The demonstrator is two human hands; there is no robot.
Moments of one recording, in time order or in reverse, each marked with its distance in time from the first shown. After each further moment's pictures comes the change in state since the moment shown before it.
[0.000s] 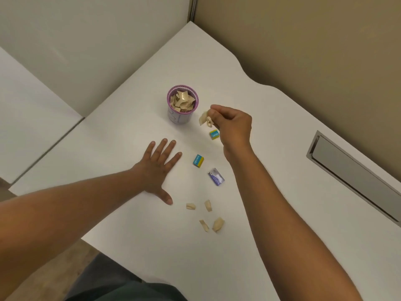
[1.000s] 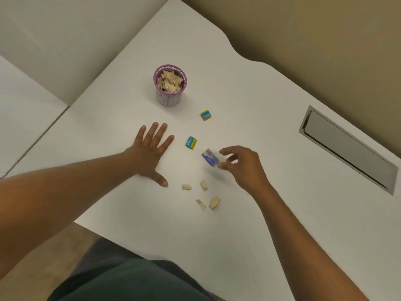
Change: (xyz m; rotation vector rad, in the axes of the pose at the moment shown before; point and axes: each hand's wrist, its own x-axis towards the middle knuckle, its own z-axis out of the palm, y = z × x) left_hand -0.001 0.000 -0.001 0.005 0.040 -0.008; right_hand -0.084 0.078 -0.109 -0.691 -0.232 0.015
